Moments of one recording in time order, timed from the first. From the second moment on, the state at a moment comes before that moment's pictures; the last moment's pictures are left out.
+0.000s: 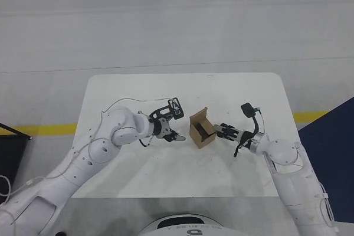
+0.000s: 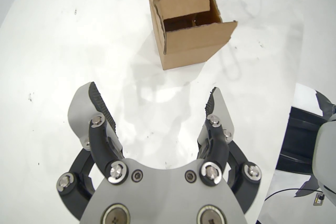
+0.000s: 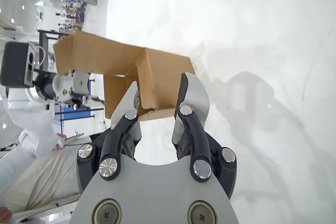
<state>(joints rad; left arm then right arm) 0.89 -1.06 -0.68 -1.53 0.81 -0.53 -0.71 -1.55 -1.18 1.50 -1.68 -0.23 -0.06 0.91</state>
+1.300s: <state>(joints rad) 0.83 -1.17 -0.67 -1.39 0.55 -0.44 -0.79 -1.60 -1.13 1.53 -1.67 -0.13 -0.18 0.90</state>
